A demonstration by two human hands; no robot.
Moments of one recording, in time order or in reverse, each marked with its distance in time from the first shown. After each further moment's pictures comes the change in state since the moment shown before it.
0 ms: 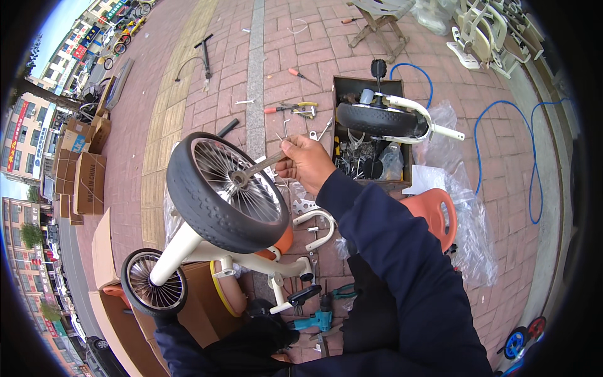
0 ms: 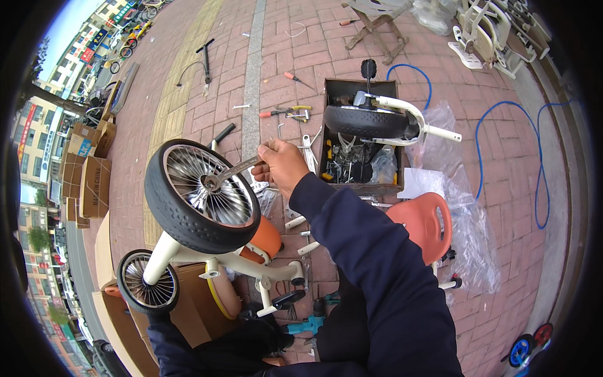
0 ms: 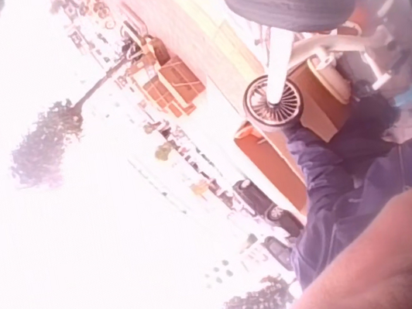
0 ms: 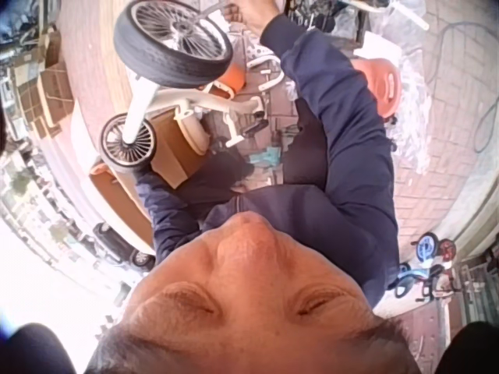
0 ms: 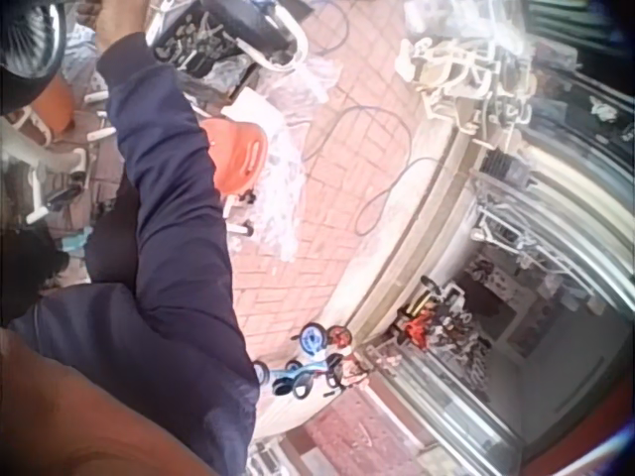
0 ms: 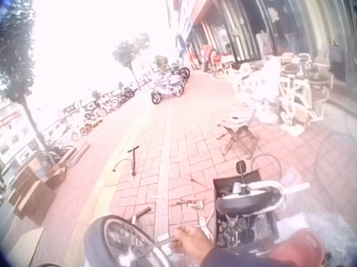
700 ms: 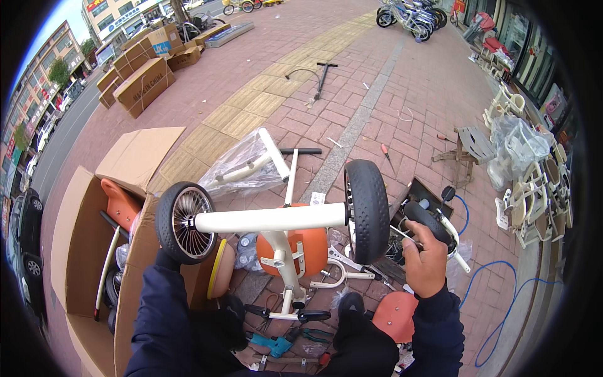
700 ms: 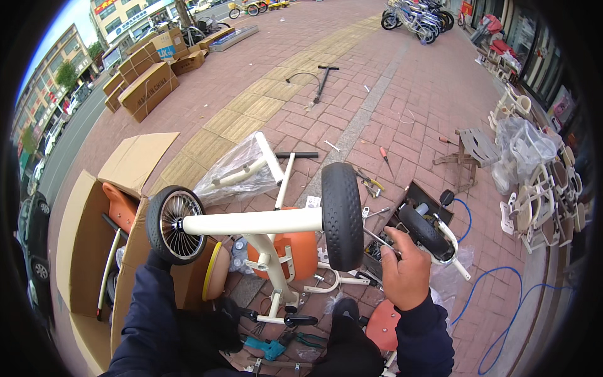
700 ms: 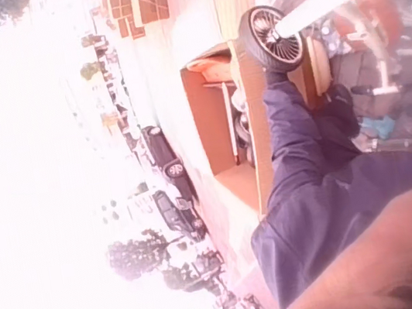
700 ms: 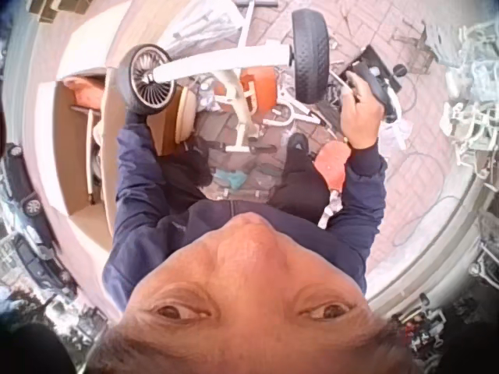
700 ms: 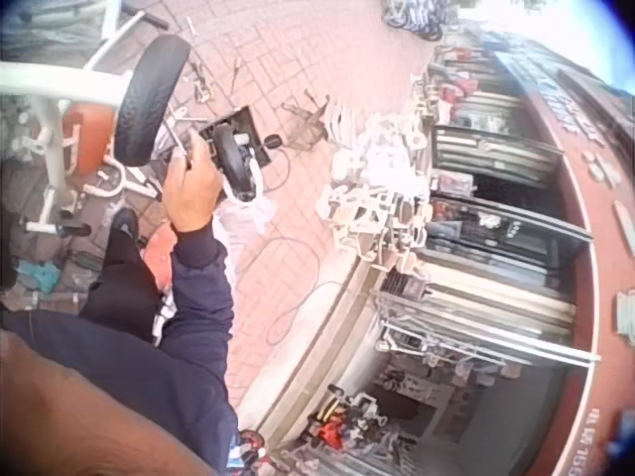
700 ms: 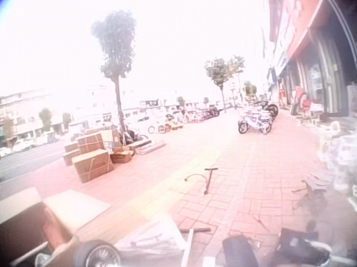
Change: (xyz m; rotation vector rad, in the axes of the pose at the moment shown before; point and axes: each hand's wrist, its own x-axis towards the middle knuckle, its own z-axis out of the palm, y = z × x) left_hand -0.012 -0.021 -0.025 -0.349 0.201 -0.057; right_hand -0.148 -0.103 0.071 -1.443 0.009 -0.532
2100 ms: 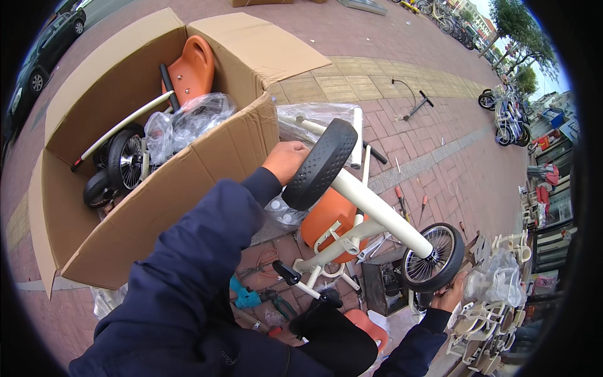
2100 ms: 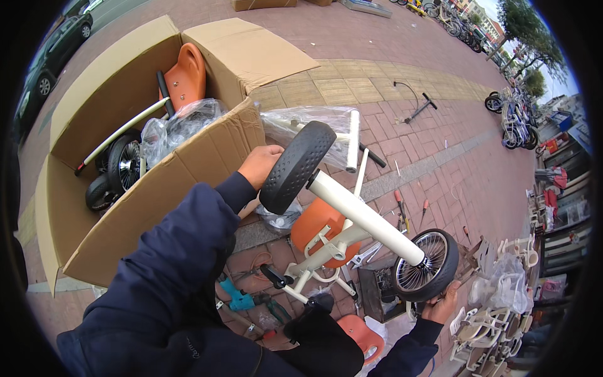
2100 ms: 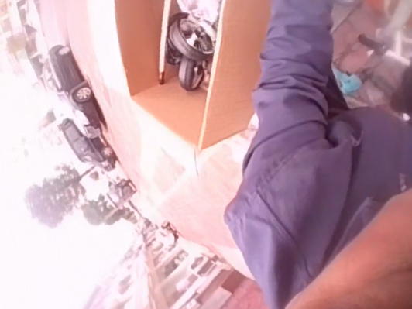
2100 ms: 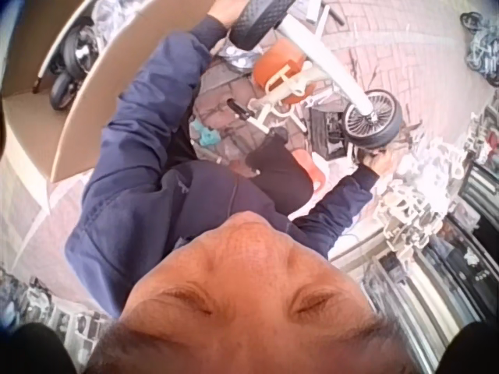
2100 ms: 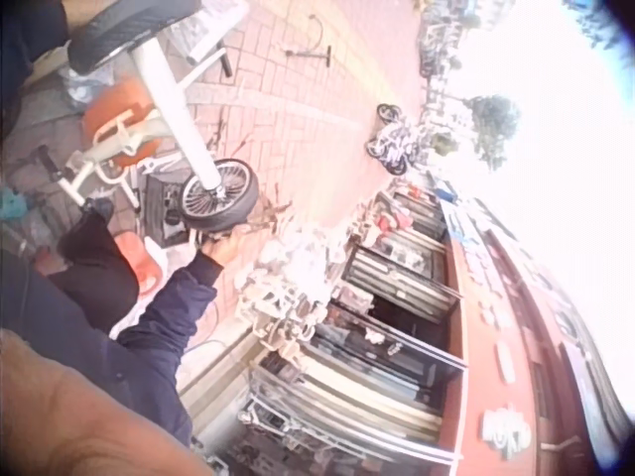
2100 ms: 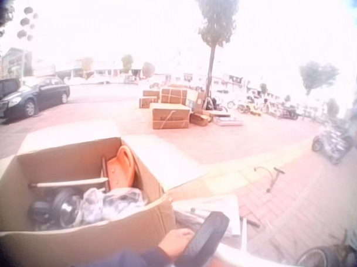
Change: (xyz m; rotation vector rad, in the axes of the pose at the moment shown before) left_hand -0.013 -0.017 0.036 0.557 0.402 -0.072; right_hand 0.051 0.068 0.000 0.698 0.179 0.219
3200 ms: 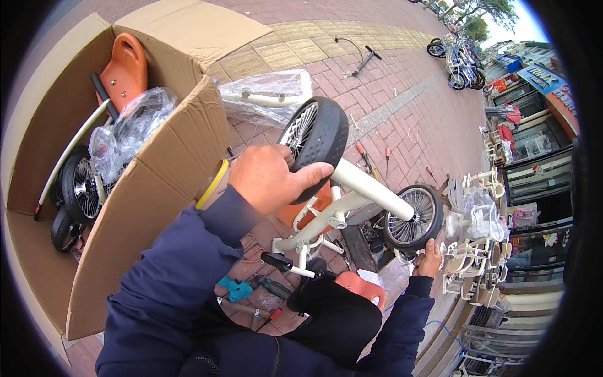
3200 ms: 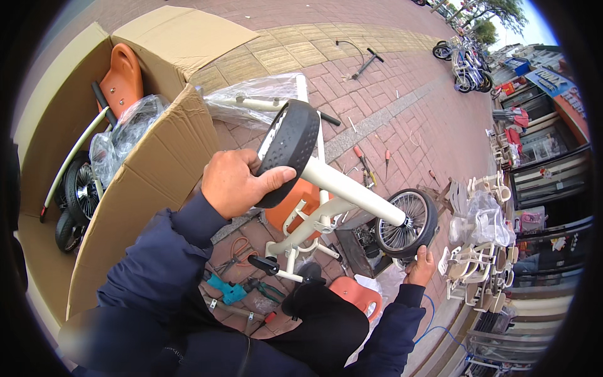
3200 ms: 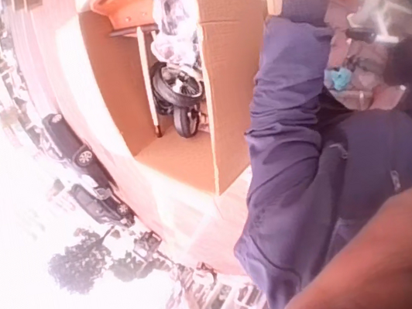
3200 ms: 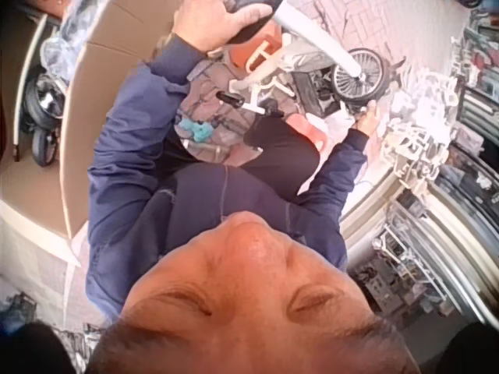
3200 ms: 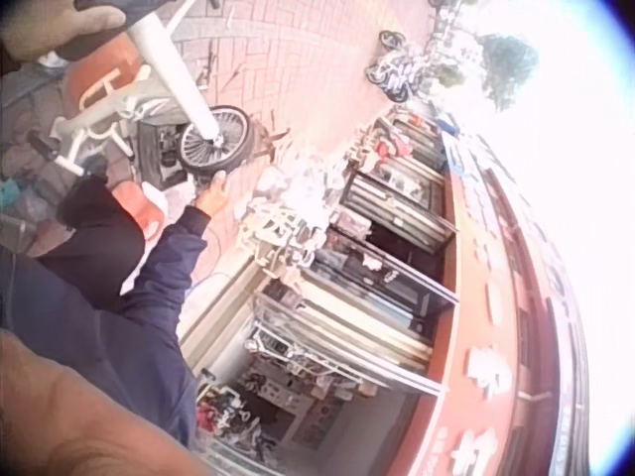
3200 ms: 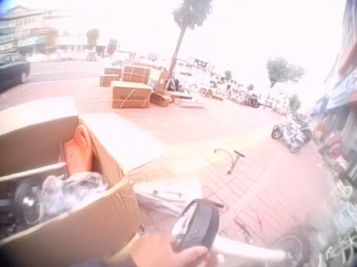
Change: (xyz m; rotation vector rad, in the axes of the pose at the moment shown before) left_hand -0.079 0.090 0.017 0.565 -0.106 0.211; right_hand -0.050 0.010 -0.025 -0.358 0.100 -0.008
